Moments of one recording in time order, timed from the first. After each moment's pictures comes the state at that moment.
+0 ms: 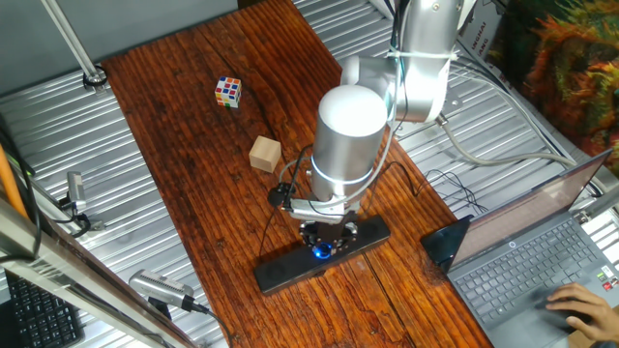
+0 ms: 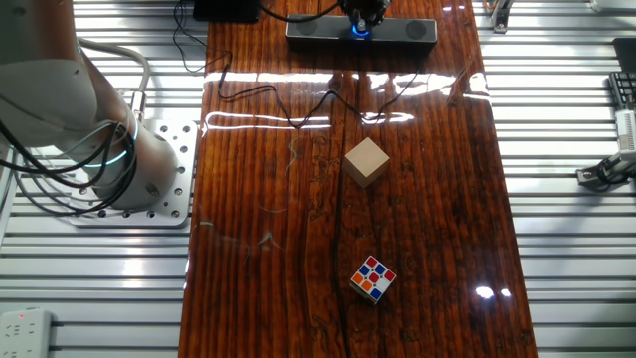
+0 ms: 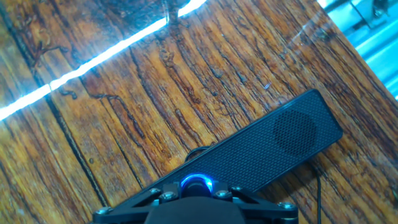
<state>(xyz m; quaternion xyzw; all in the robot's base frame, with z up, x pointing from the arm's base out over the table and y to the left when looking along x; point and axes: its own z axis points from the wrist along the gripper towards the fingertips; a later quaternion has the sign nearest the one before) 0.446 0.305 0.068 -0.46 0.89 0.02 0.08</state>
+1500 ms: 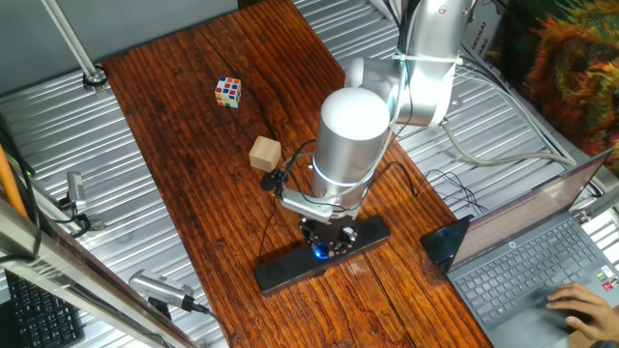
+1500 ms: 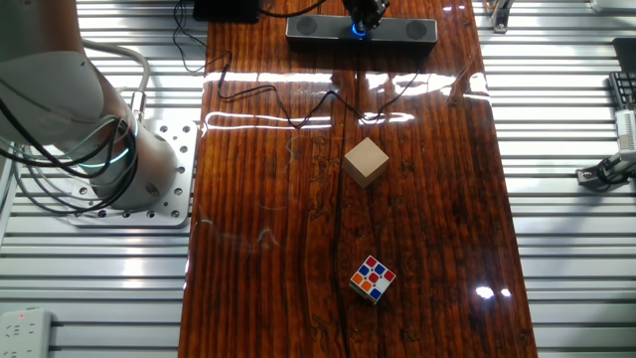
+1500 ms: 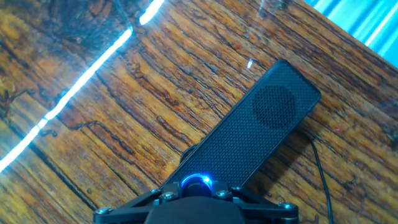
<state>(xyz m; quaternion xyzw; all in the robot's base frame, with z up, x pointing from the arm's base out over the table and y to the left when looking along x) 0.446 0.305 0.068 -0.33 0.94 0.03 0.07</state>
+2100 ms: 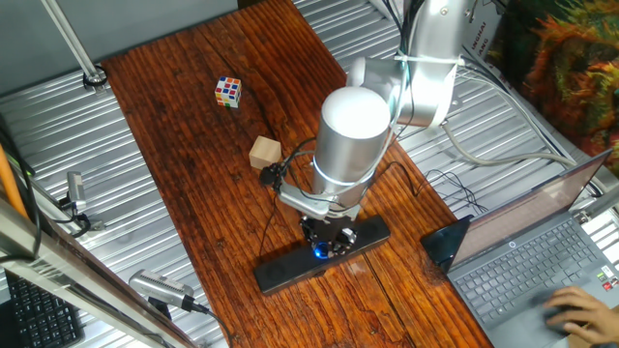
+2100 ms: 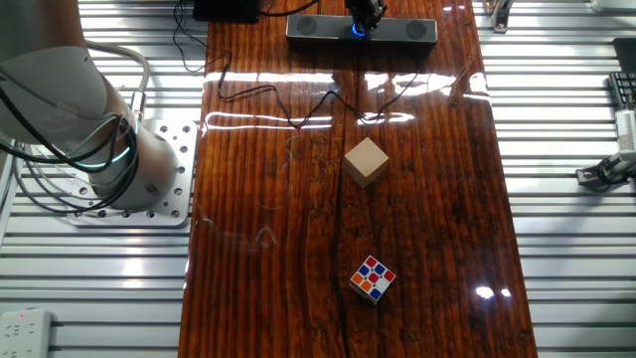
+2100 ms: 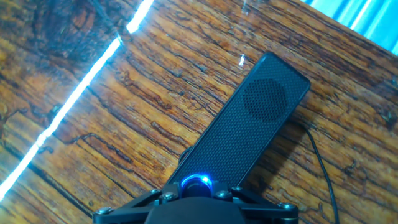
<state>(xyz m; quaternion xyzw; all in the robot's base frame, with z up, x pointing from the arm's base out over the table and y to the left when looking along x) 0.446 0.305 0.068 -0.27 0.96 0.04 0.07</state>
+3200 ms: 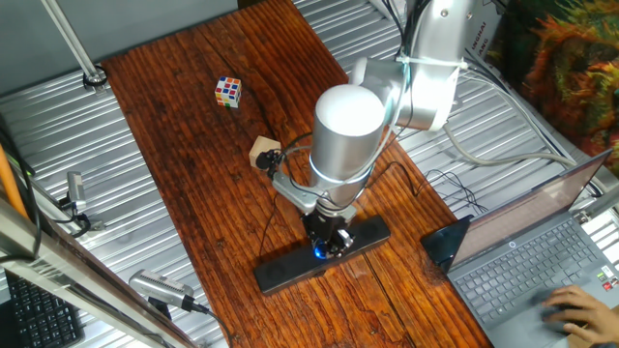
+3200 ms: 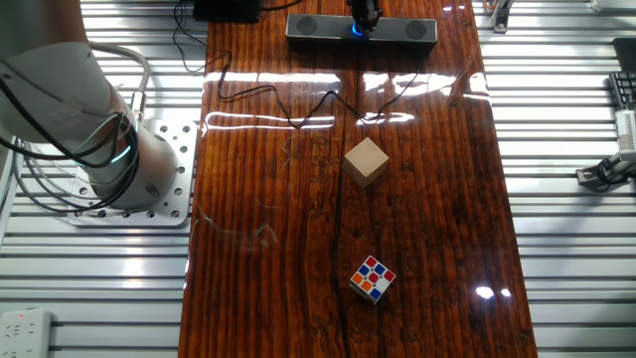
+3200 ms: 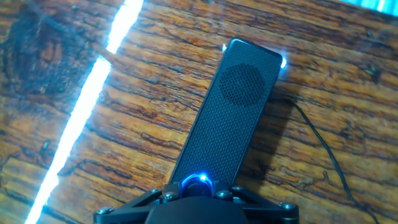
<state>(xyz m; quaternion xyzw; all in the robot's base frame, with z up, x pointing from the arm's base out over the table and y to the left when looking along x) 0.446 0.305 0.068 -0.16 0.98 0.04 0.06</state>
